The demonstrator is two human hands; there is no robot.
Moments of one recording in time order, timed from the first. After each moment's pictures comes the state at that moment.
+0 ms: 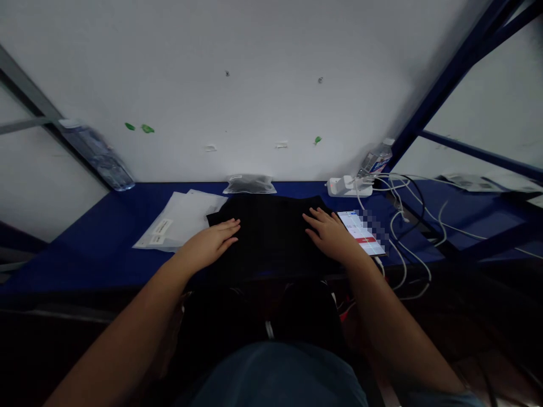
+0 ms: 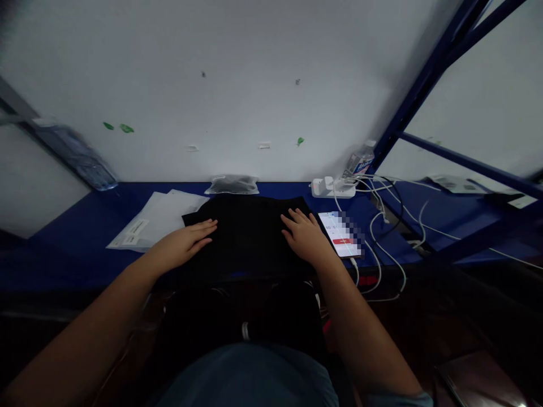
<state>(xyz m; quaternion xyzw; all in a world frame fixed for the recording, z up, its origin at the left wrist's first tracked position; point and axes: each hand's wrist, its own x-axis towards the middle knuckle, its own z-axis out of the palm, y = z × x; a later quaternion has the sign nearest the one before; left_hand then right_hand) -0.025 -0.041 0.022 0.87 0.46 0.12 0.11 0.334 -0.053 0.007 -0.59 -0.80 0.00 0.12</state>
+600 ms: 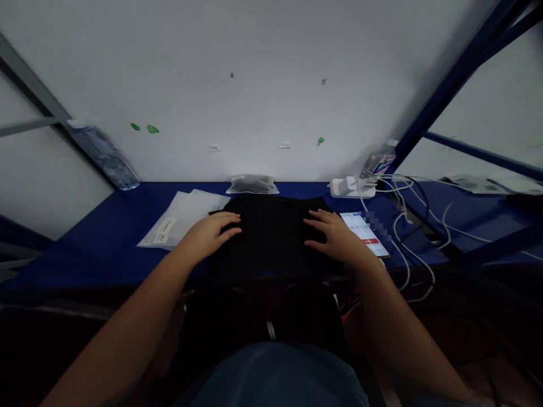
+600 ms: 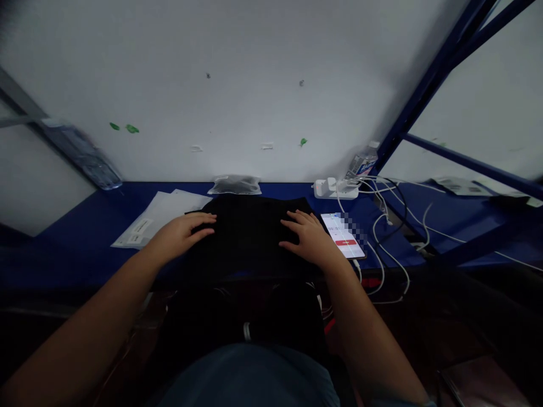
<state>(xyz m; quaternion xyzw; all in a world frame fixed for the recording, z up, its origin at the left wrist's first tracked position) -0.025 -0.033 0.040 0.84 0.48 0.22 0.12 0.343 -0.057 0.013 -0.53 -0.83 0.02 0.16</state>
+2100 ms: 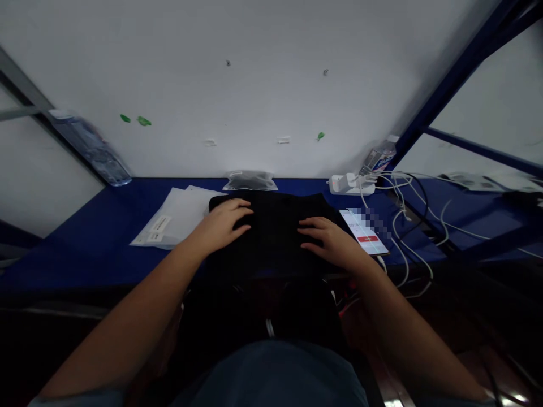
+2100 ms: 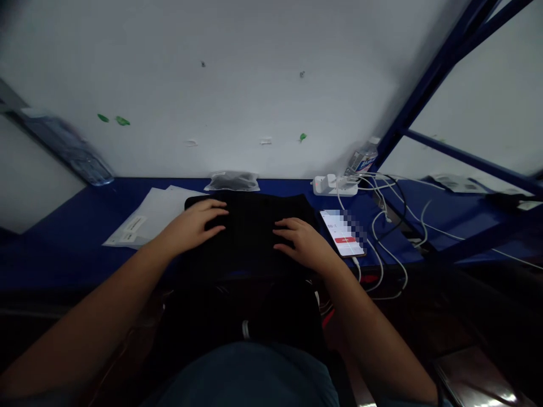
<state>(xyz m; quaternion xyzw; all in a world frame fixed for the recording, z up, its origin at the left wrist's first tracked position) 0.003 -0.017 0.041 0.90 0.40 0.19 0.03 0.337 -0.067 0.014 -0.40 -0.89 0.03 0.20</state>
